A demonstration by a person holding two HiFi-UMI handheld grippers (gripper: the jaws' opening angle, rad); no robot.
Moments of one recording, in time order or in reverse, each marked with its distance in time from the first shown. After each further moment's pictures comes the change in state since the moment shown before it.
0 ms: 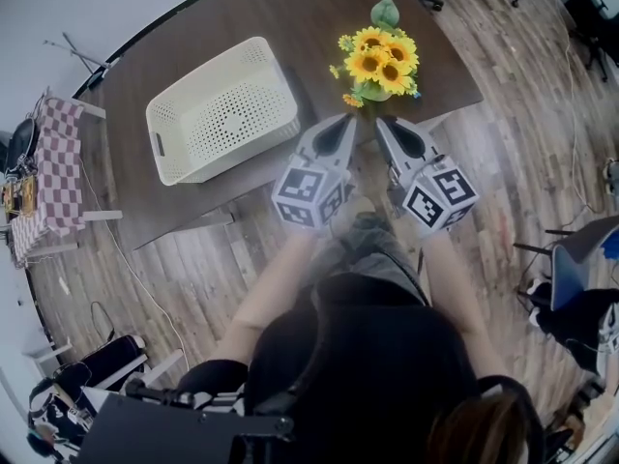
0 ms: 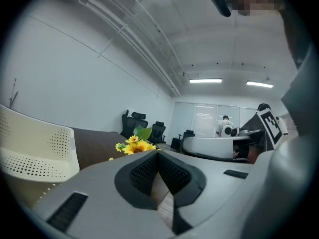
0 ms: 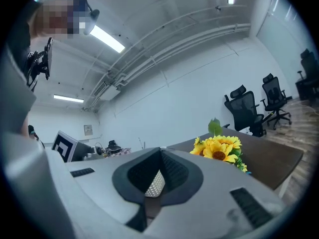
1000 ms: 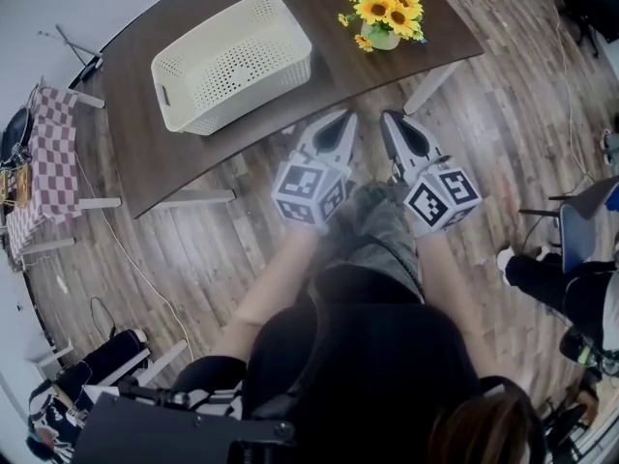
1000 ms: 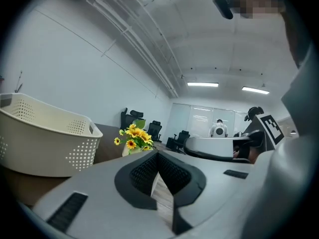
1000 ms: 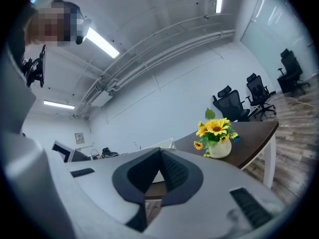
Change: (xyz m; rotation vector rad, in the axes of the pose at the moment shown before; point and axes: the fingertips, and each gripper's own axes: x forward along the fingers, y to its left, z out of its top) left arm -0.113 -0.029 -0.046 -0.045 -0.010 -0.043; right arm -0.064 0.087 -0.057 0.085 -0.066 -0.111
